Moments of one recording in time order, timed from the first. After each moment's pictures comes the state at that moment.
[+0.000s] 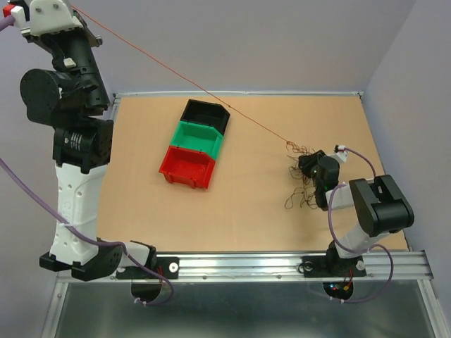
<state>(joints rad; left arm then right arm) -0.32 1.30 2.05 0.04 -0.51 0.38 0.16 1.61 0.39 0.92 0.17 0.80</state>
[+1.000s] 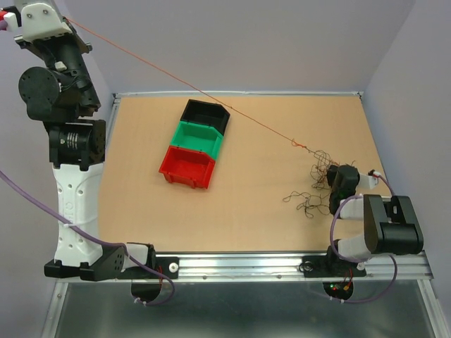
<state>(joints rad) -0.12 1.28 1.96 0.01 -0.42 0.25 -0.07 1.43 0.26 0.77 0.38 1.17</state>
